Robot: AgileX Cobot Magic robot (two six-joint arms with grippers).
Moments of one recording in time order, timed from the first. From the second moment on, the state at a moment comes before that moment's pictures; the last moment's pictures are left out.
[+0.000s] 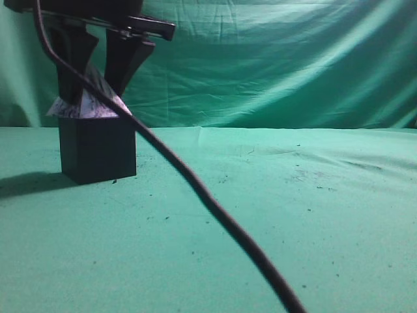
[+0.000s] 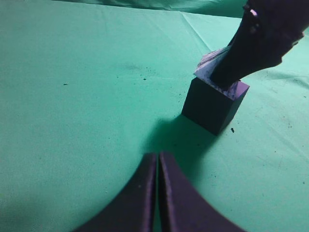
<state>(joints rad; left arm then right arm) -0.18 -0.02 0.02 -0.25 0.36 0.07 0.87 2.16 -1.90 0.04 1.00 -0.16</state>
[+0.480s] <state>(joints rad) -0.18 -0.02 0.02 -0.25 0.36 0.07 0.87 2.11 -2.19 0.00 1.22 -0.16</state>
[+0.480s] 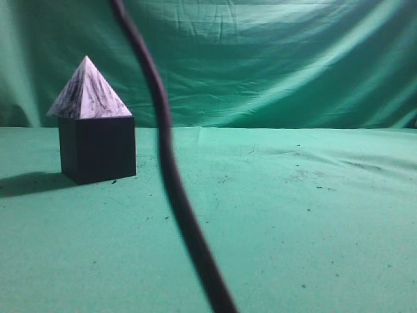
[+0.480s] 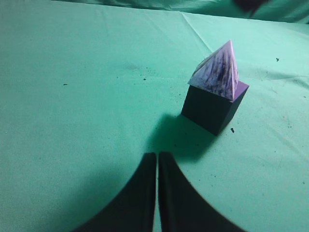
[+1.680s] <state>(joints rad) -0.18 -0.02 0.02 -0.25 0.36 0.07 0.87 0.81 -1.01 -0.02 0.82 -0.03</state>
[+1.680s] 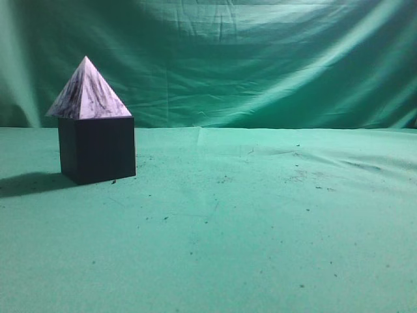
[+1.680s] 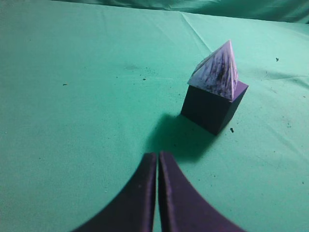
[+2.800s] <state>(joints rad) -0.18 -0.02 0.02 -0.25 0.36 0.07 0.12 -0.01 0.03 -0.07 0.26 0.06</state>
